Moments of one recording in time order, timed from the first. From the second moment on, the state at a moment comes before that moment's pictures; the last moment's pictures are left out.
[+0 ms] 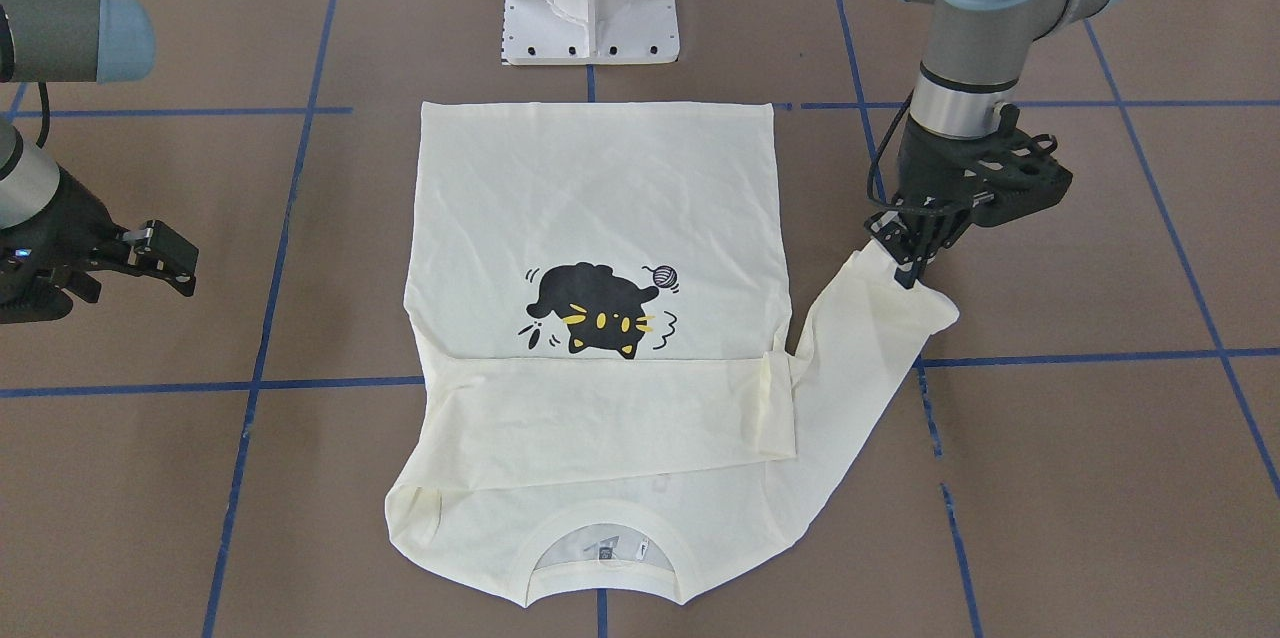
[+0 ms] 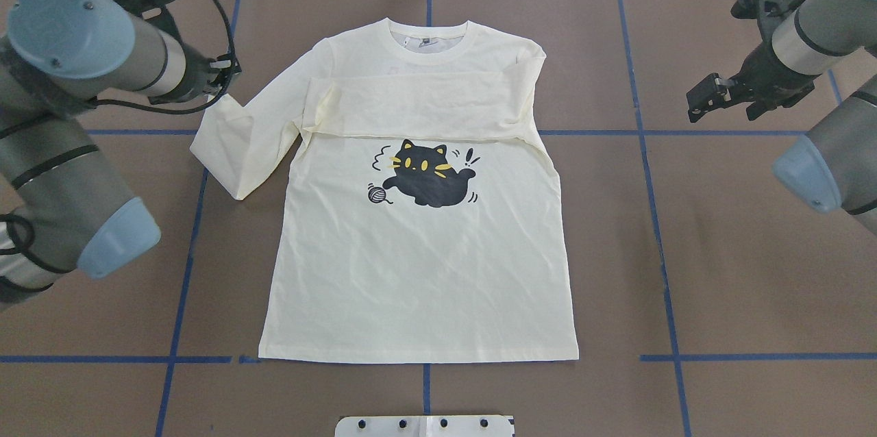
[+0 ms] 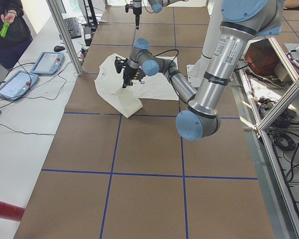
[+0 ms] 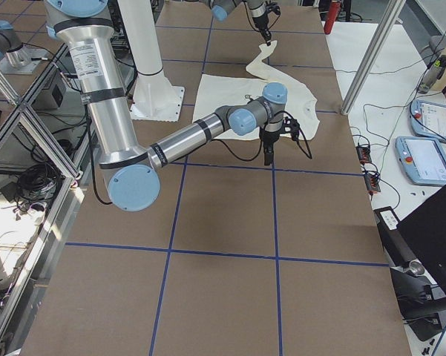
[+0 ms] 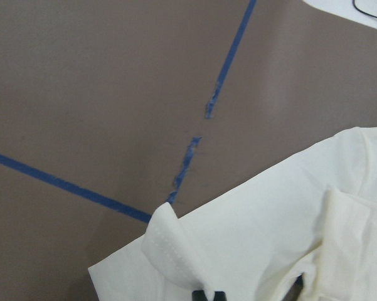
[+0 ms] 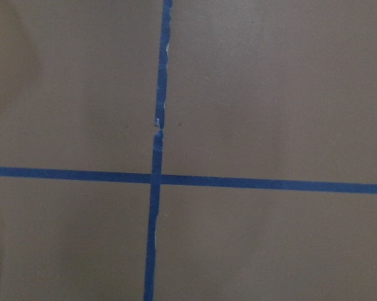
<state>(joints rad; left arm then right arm) -0.81 -2.05 -1.85 -1.65 -1.73 -1.36 1.04 -1.34 1.80 -1.54 2.19 0.67</state>
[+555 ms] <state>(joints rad) -0.81 -2.45 -1.61 -1.72 -1.78 -1.31 1.07 -1.42 1.82 -1.53 2.19 0.59</state>
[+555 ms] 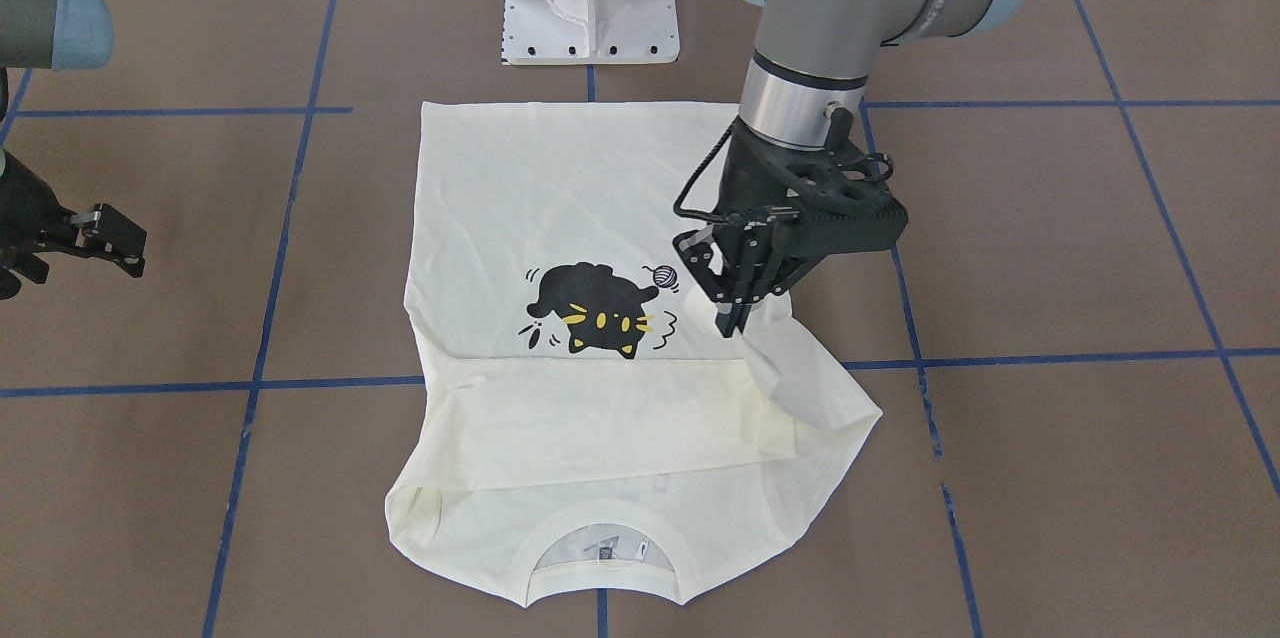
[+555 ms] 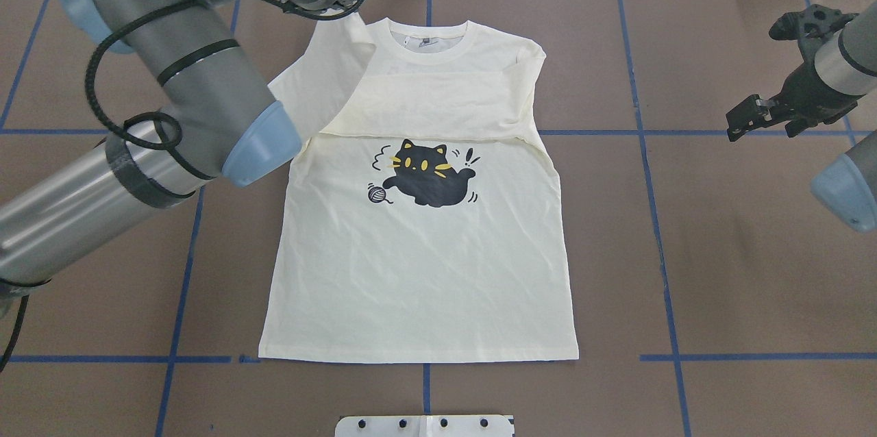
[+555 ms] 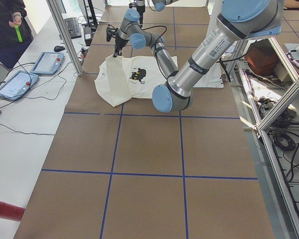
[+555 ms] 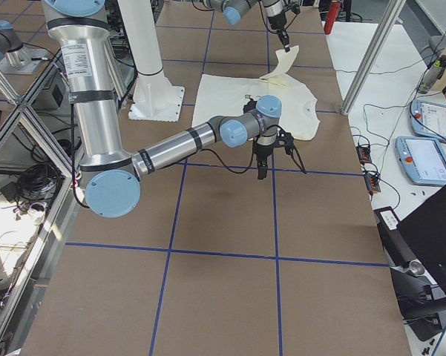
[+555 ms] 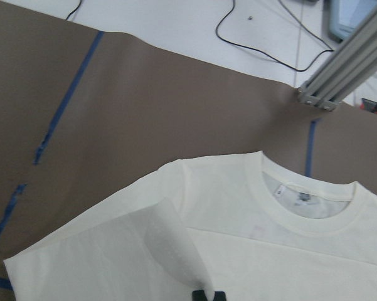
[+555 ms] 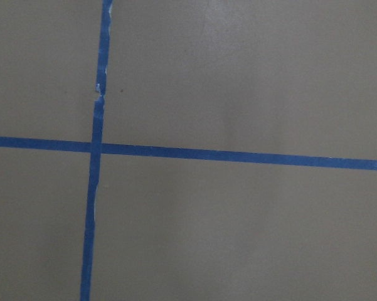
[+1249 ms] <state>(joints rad) -0.77 -2.72 -1.20 -1.99 -1.79 -1.43 1.08 -1.43 1.82 -1.53 2.19 0.59</state>
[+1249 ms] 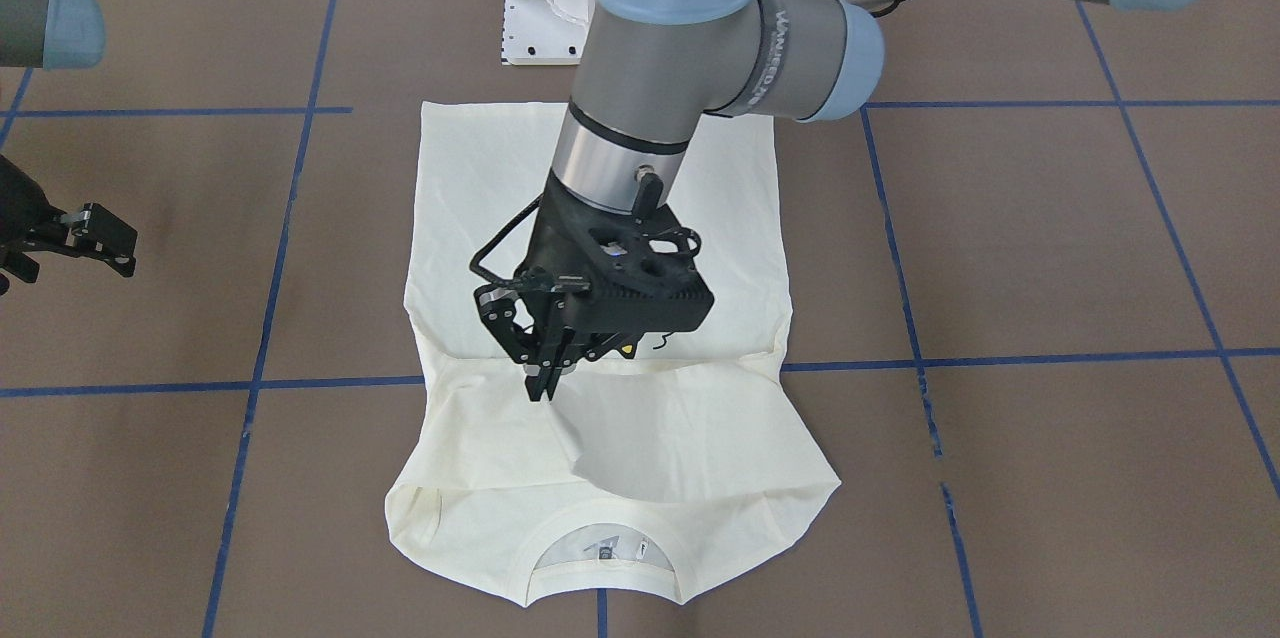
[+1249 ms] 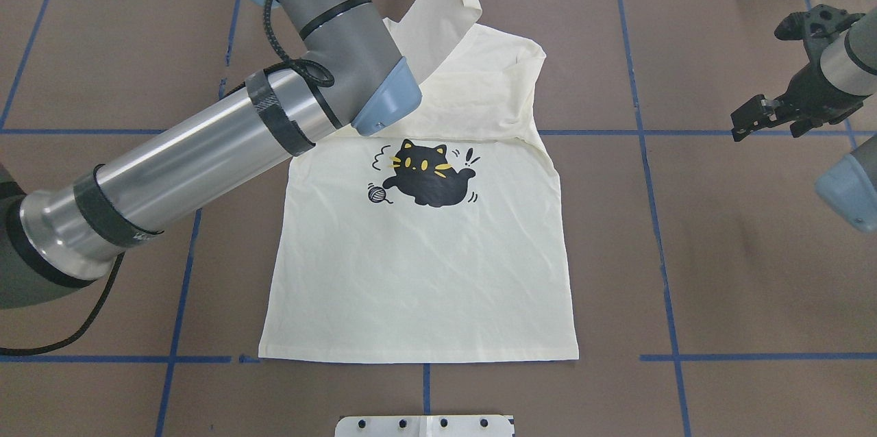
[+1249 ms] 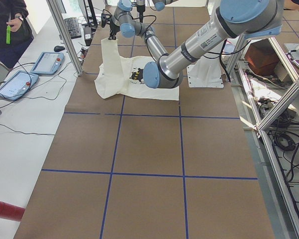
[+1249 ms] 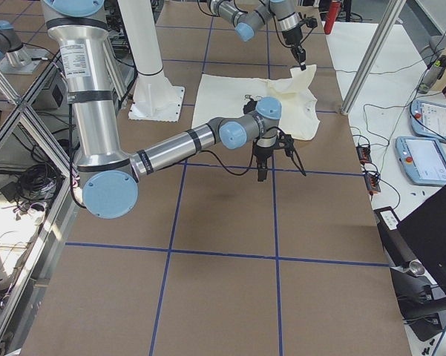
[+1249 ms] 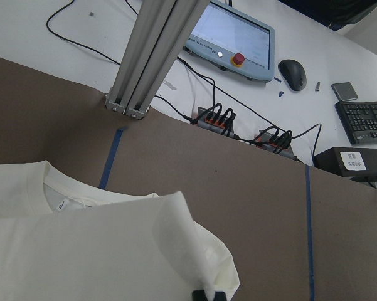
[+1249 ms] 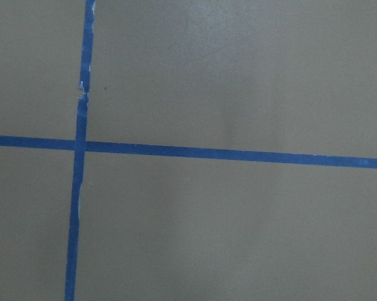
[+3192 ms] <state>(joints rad) -0.65 -2.42 -1.46 -1.88 -1.77 -1.26 0.83 -1.42 1.90 -1.34 2.07 1.02</state>
